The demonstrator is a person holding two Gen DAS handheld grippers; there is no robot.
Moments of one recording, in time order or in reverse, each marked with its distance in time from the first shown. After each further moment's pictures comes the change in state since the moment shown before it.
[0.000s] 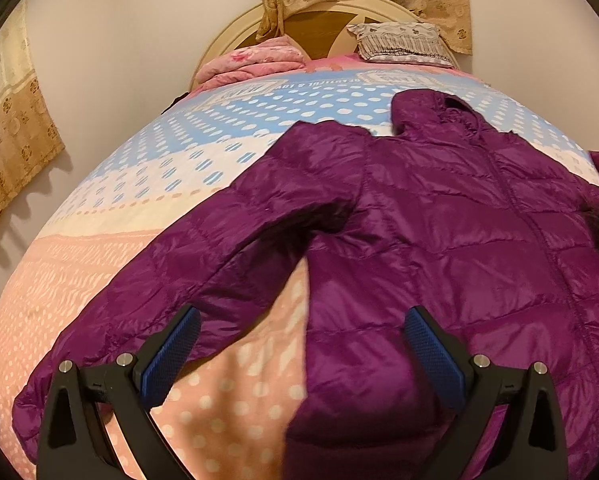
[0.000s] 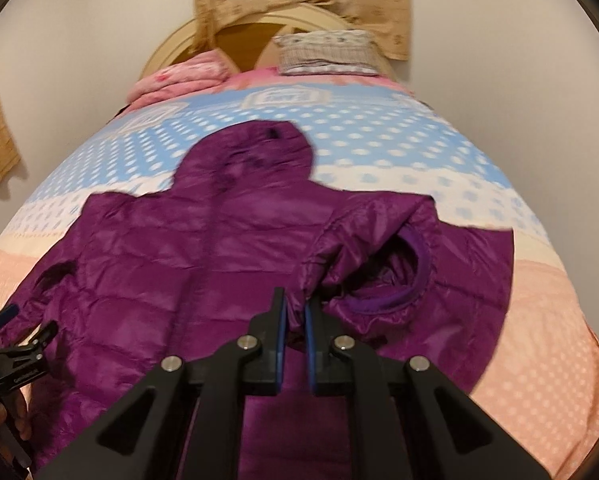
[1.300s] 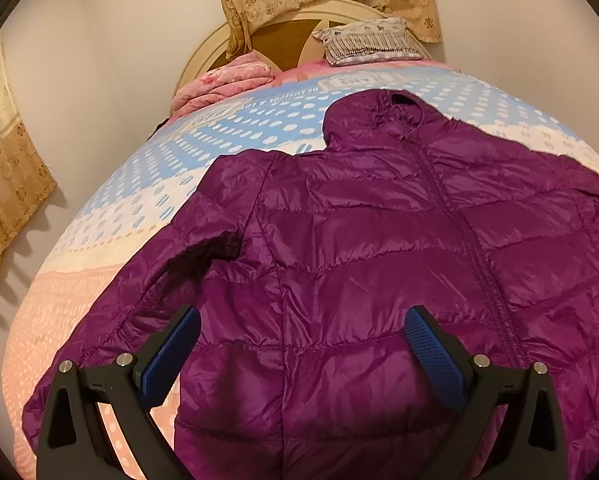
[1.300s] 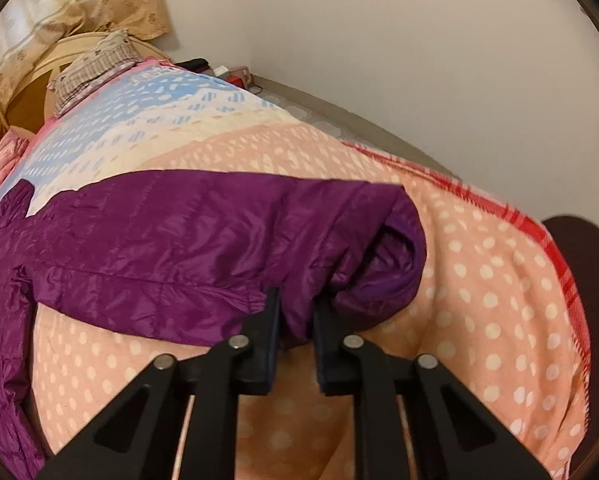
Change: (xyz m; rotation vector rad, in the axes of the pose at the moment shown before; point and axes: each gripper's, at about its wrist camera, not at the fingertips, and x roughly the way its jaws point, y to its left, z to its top) left arm -0.026 -0.094 0.011 0.105 -0.029 -0.005; right arm -0.091 -0.333 -0.136 0.560 0.102 -0.414
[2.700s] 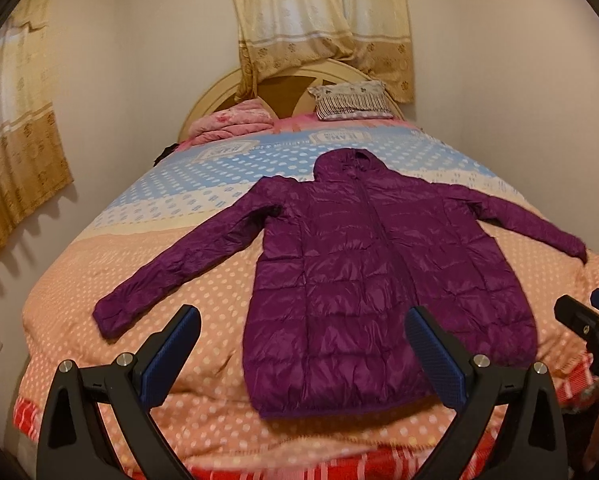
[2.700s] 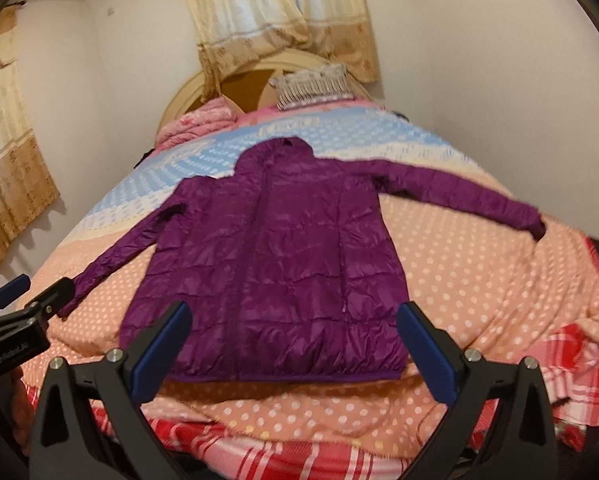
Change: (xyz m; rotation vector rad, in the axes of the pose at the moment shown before) left arm -0.278 0.050 -0.142 -0.062 -0.170 -0.103; right arm -0.226 0.174 -0.237 -0.342 -0.188 0.448
